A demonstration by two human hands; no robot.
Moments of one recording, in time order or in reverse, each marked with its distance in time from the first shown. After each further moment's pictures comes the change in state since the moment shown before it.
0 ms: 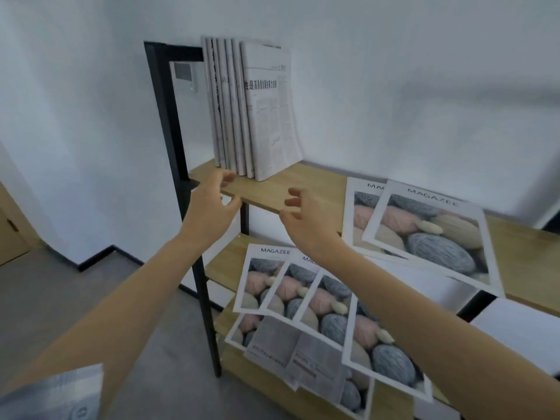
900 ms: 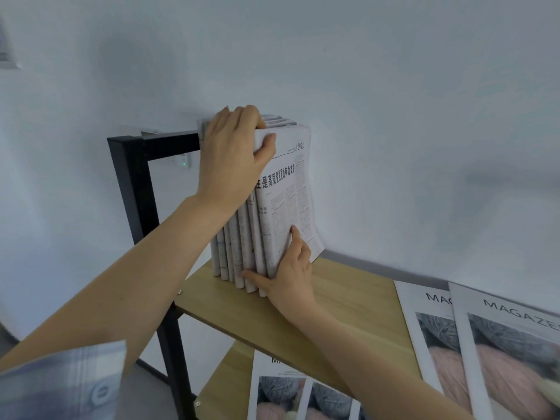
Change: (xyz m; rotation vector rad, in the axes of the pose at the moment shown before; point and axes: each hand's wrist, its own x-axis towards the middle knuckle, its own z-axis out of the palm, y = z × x) left_hand 0.283 0.020 0.003 0.316 0.471 0.603; right_hand 0.223 0.008 0.080 -0.124 0.168 -0.027
